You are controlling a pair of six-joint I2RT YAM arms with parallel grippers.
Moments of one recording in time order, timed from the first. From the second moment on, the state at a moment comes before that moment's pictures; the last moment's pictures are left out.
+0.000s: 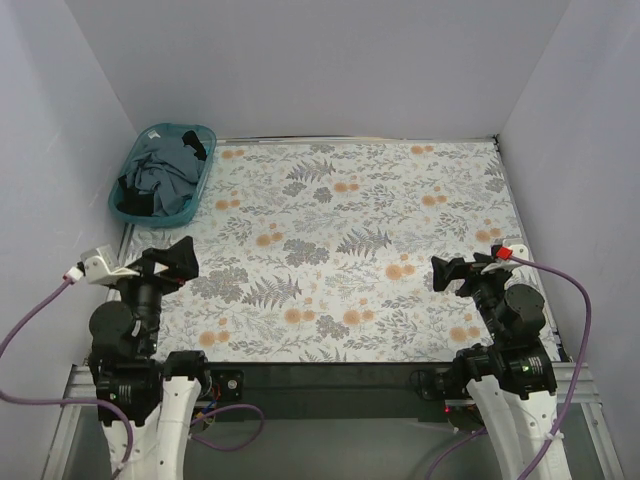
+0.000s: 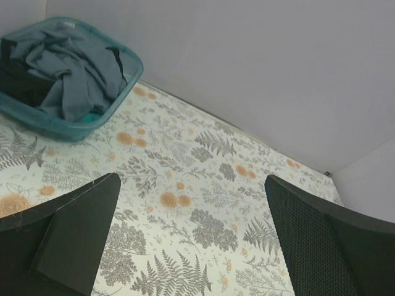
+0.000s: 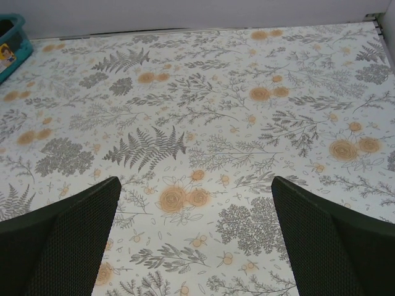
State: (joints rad) left arm 0.01 0.17 0.83 -0.55 -0.07 -0.51; right arm 0.18 0.16 0.49 -0.42 -0.05 0.15
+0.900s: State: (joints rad) left arm 0.07 1.27 0.98 -0.21 -0.35 -0.67; right arm 0.26 0.13 0.44 -0.44 -0.05 0.28
